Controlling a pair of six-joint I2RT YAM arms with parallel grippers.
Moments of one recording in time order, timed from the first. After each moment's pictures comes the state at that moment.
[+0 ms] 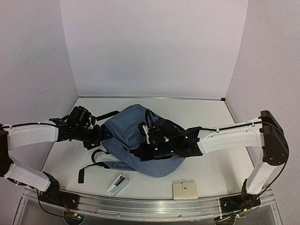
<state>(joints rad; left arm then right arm) -0.54 1.28 0.72 -0.30 0.21 -0.86 1.15 1.77 1.19 -0.11 -0.03 0.70</state>
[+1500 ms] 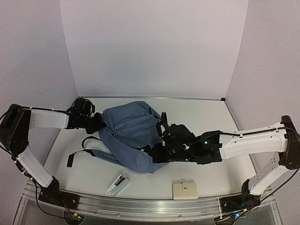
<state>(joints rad) -0.36 1.56 0.85 -0.05 0.20 -0.77 1.23 1.54 1.05 -0.23 0.24 0.85</state>
